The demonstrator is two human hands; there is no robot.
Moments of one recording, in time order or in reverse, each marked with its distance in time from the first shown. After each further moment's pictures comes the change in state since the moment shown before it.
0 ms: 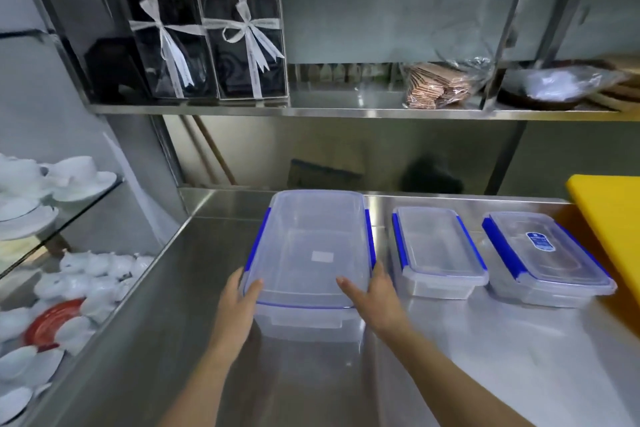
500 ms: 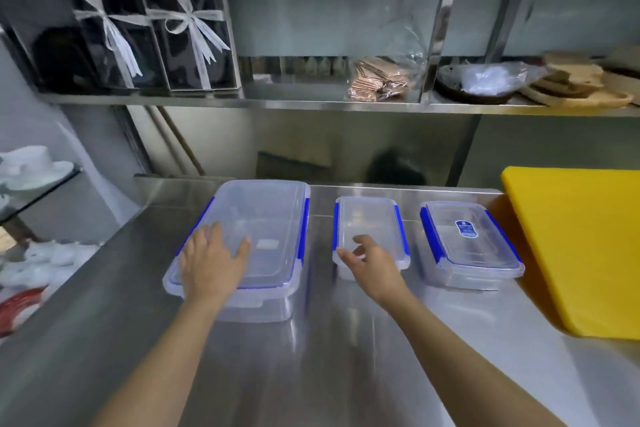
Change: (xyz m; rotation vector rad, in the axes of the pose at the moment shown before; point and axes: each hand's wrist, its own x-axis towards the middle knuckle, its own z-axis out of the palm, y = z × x) left_hand -0.037 0.075 0.090 0.801 0.277 0.267; right_hand 0.002 0.031 -0.136 -0.163 0.013 -0.133
